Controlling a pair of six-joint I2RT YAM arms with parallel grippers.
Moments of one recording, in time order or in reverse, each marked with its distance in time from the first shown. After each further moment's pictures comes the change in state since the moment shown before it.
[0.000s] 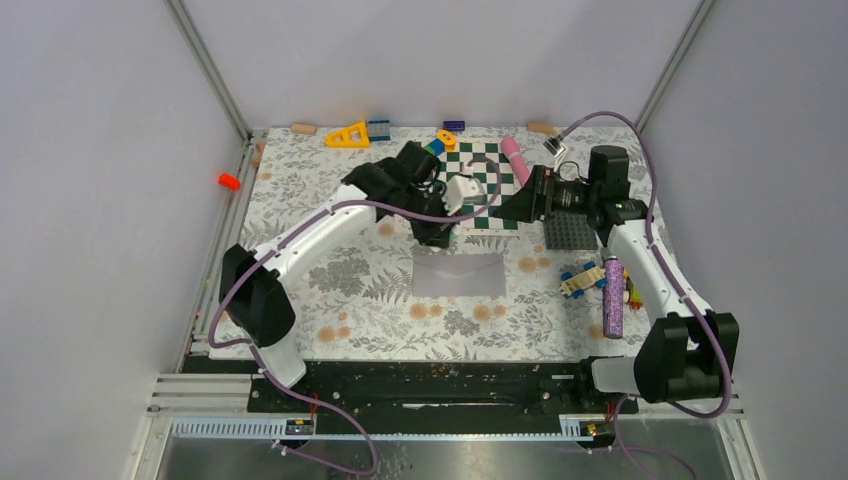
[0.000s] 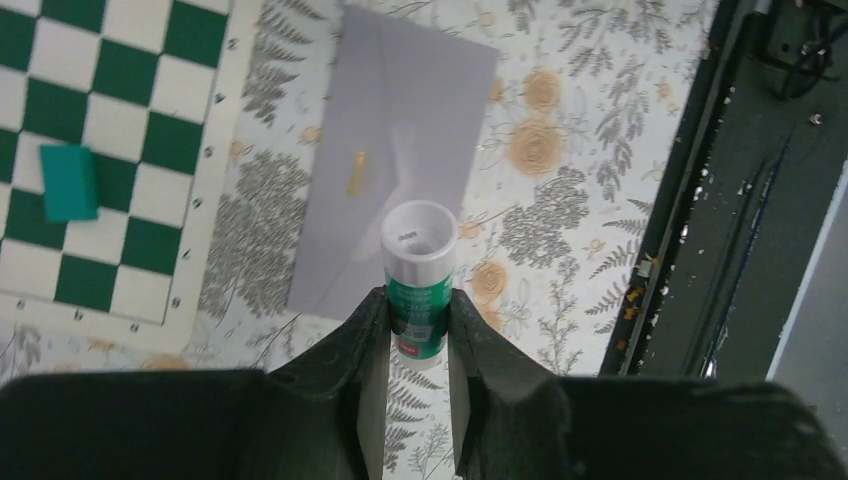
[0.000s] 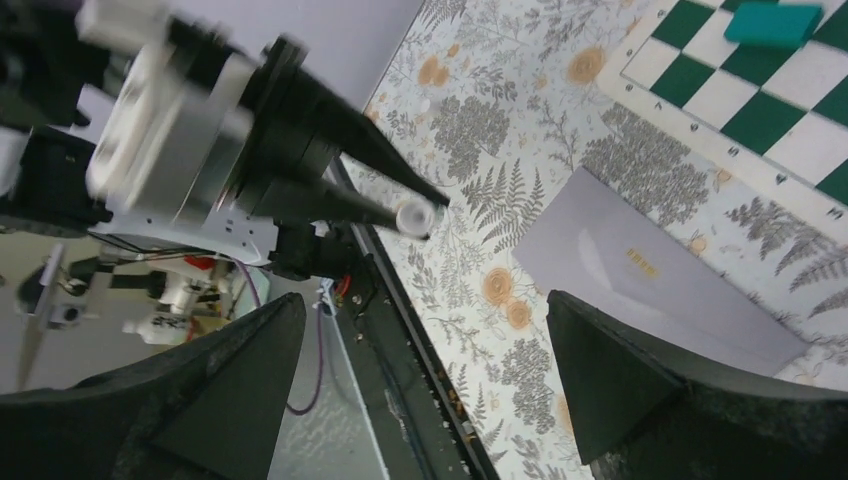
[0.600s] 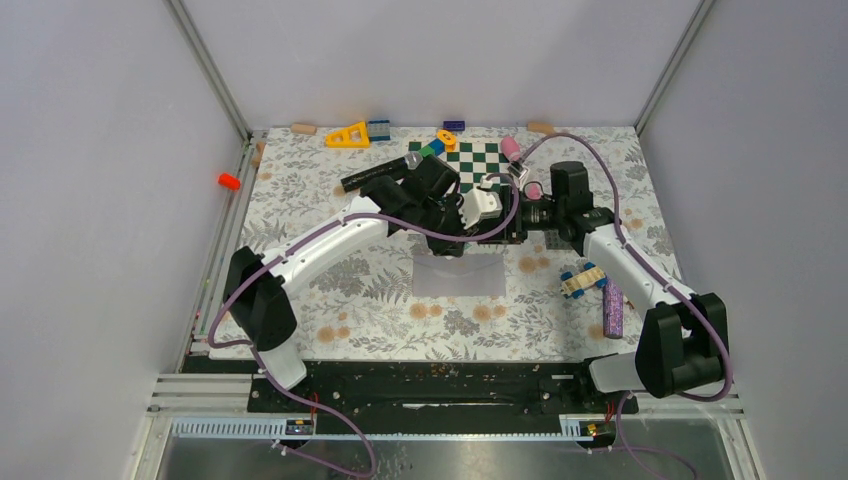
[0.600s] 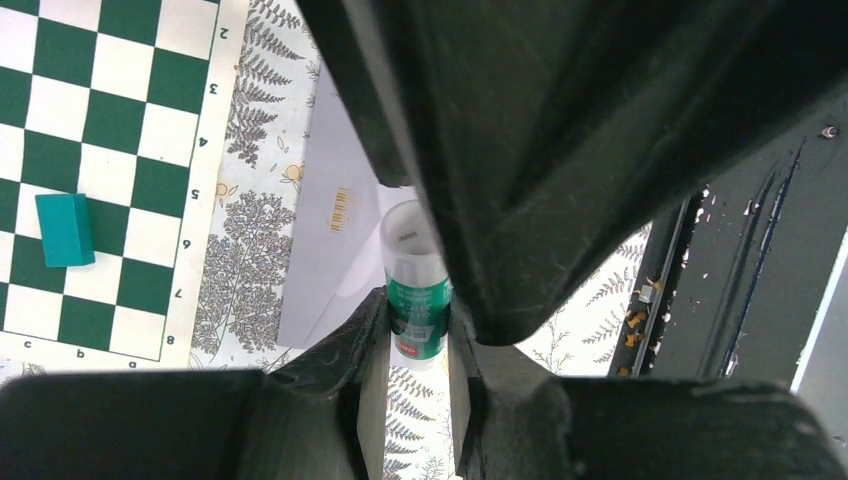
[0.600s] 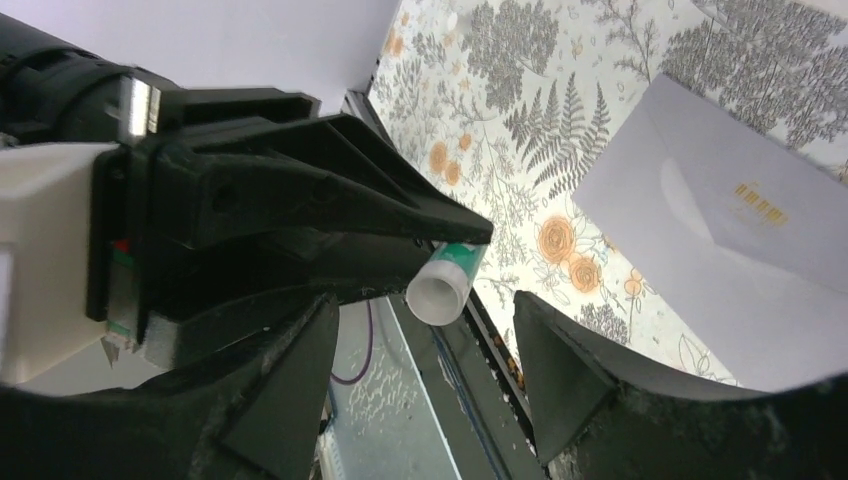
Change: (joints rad) left arm -0.152 -0.002 -0.028 0.076 -0.080 -0.029; right arm 0.171 0.063 -0.106 0.100 0.054 0.199
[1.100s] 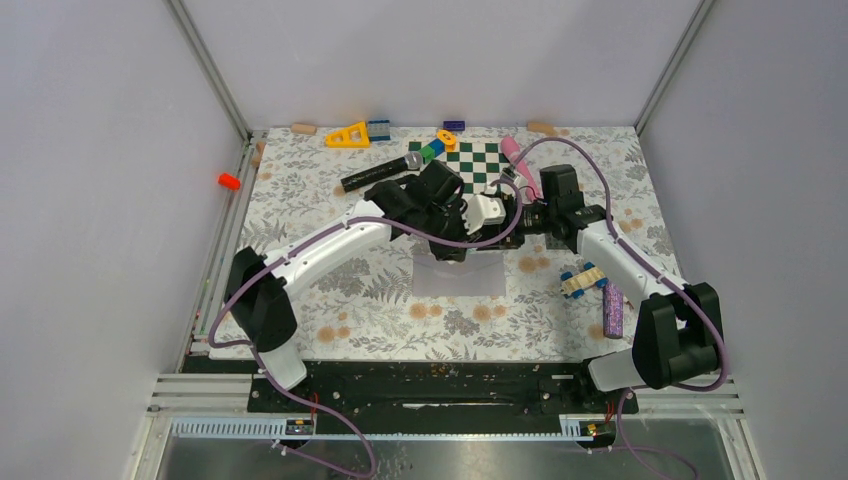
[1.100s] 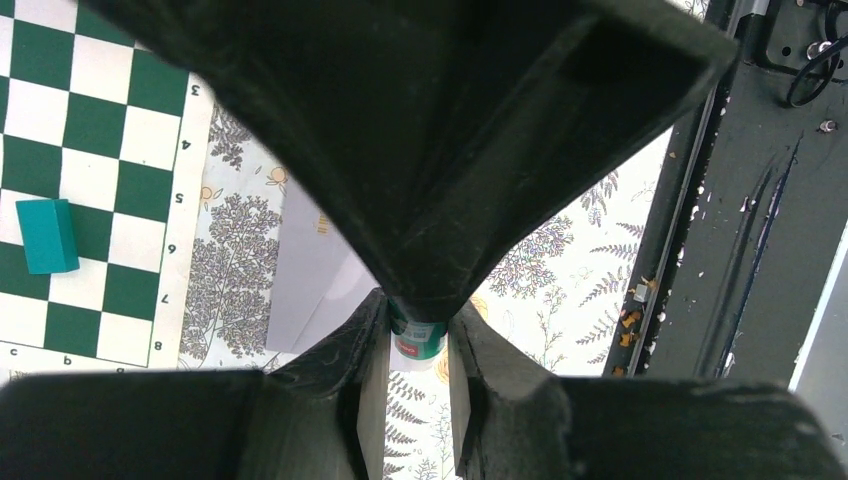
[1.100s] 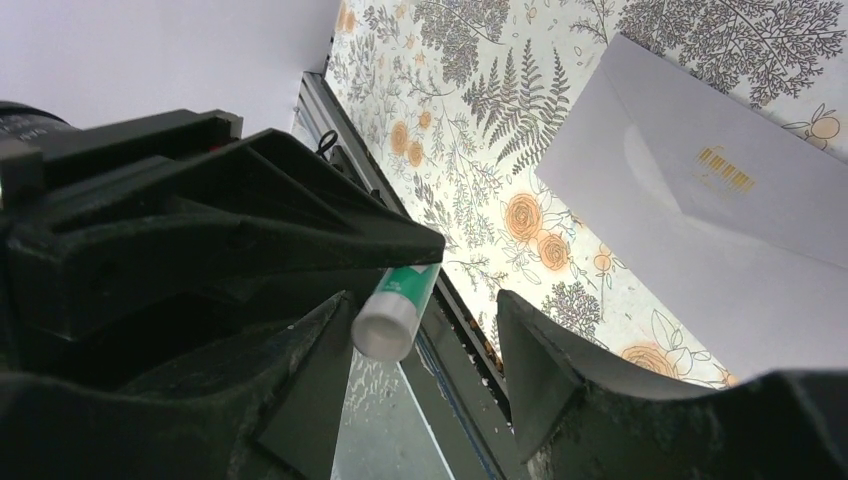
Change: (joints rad) left arm -0.021 0.000 -0.015 0.011 -0.018 -0.007; right arm 0.039 0.046 0.015 -0.108 0.085 -0.077
